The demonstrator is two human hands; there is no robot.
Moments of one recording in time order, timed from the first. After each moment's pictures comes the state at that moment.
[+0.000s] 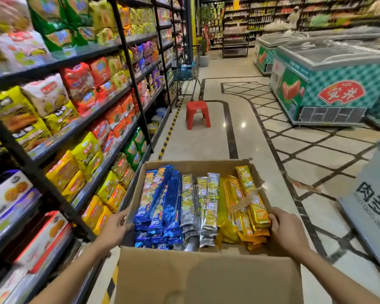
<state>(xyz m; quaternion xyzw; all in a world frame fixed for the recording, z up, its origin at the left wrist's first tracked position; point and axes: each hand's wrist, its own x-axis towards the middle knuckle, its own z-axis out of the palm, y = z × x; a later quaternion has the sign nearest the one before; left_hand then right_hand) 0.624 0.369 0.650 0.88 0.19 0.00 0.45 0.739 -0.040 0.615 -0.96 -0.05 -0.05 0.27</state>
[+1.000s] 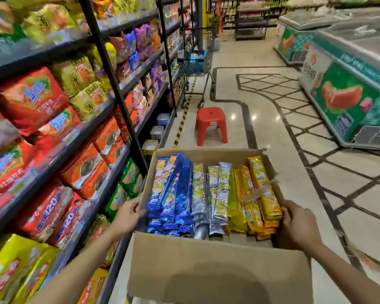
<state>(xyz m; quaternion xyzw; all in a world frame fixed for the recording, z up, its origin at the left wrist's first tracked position) 1.305 0.636 0.641 0.88 0.15 0.01 0.46 1.418 0.222 0.608 -0.97 -0.04 -0.10 0.22</state>
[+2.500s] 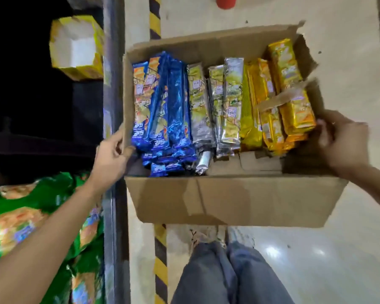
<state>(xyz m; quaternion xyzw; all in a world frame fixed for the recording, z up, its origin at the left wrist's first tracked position) 1.956 1.022 0.061 0.86 0.15 -0.10 0.48 2.046 0.588 0.072 -0.98 -0.03 0.00 0.18</state>
